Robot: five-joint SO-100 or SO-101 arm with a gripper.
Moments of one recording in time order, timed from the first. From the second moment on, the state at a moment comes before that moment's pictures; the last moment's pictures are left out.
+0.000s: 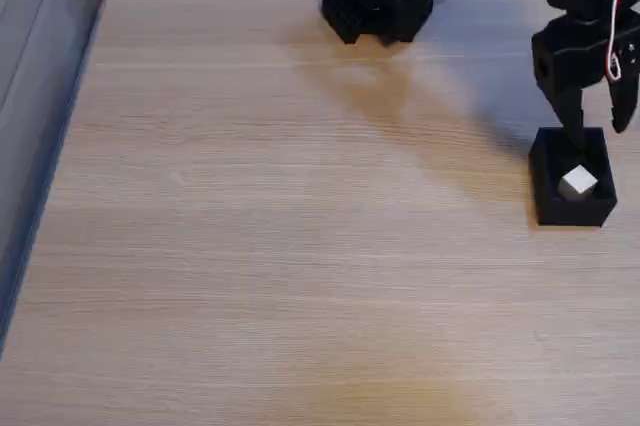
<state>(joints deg) -37.4 100.1 101.8 57.4 -66.9</state>
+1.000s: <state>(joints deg) -6.9 173.1 167.6 69.0 -88.2</state>
